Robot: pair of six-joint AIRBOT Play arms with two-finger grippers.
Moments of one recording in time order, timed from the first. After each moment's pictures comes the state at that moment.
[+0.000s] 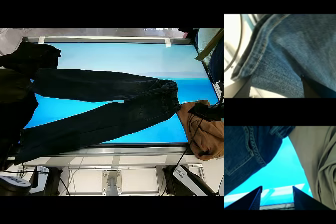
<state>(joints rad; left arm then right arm) 1.24 -0.83 0.63 1.33 -1.42 -1.51 -0.62 -1.04 0.97 -1.21 1.31 1.21</state>
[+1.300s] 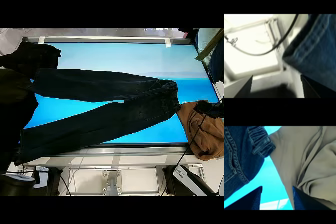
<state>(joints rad) 1.34 -0.81 0.56 1.53 -1.44 -1.50 -0.62 -1.03 0.97 -1.28 1.15 1.19</state>
